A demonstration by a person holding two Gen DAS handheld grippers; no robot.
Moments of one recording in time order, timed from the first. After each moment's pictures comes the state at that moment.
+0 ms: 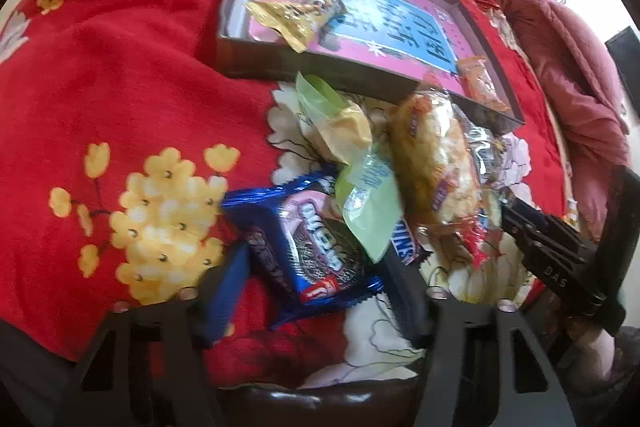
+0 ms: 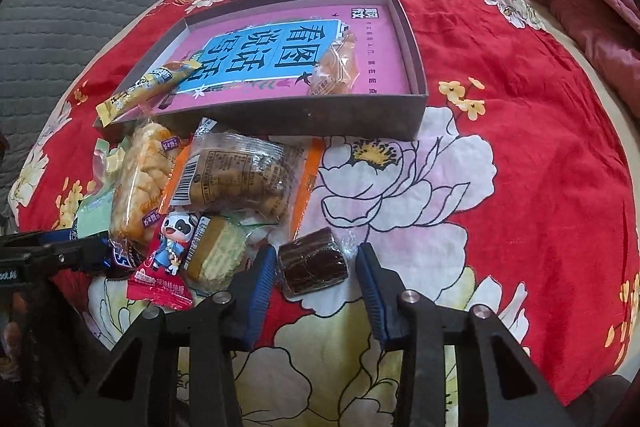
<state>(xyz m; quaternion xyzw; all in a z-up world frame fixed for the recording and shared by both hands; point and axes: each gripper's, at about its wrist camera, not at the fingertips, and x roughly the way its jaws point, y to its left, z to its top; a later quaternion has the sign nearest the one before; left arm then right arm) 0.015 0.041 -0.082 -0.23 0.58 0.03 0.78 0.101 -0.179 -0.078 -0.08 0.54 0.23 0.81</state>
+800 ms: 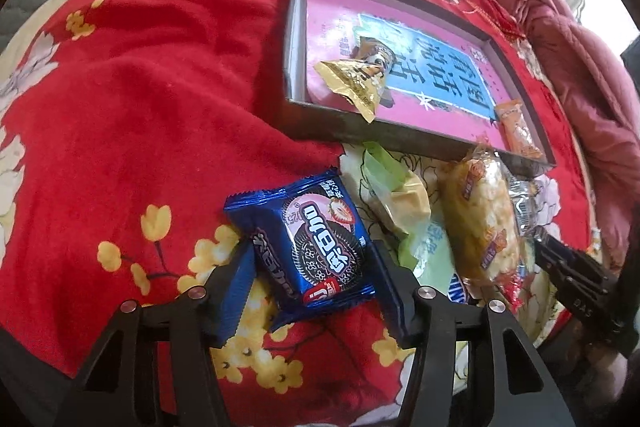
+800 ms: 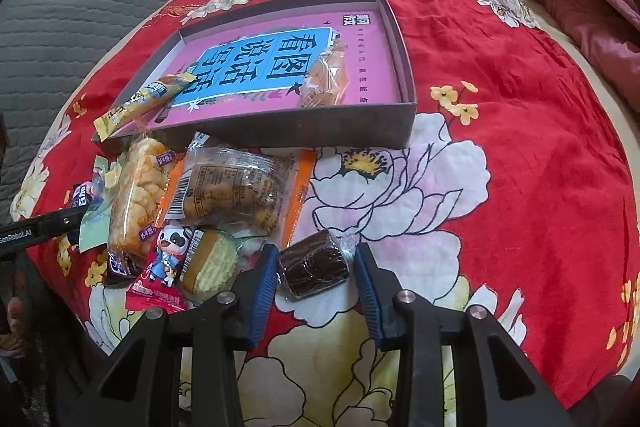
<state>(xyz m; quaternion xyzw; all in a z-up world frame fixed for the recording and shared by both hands) 0.025 0.073 -0.080 -0.20 0.55 0.08 0.81 0.106 -0.183 -0.078 -0.06 0.53 0.22 0.82</state>
